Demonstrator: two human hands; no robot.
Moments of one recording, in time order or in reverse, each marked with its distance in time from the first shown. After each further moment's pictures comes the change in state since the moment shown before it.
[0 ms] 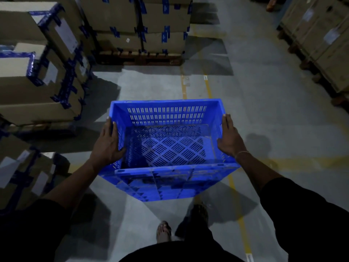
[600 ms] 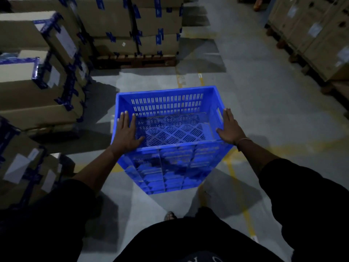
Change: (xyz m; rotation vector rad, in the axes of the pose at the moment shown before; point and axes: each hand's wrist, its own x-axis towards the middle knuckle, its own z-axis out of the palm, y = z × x) left_hand -0.038 0.049 0.001 -0.071 0.004 0.029; right_hand -0.069 -0.016 -0.015 0.108 -0.128 0.072
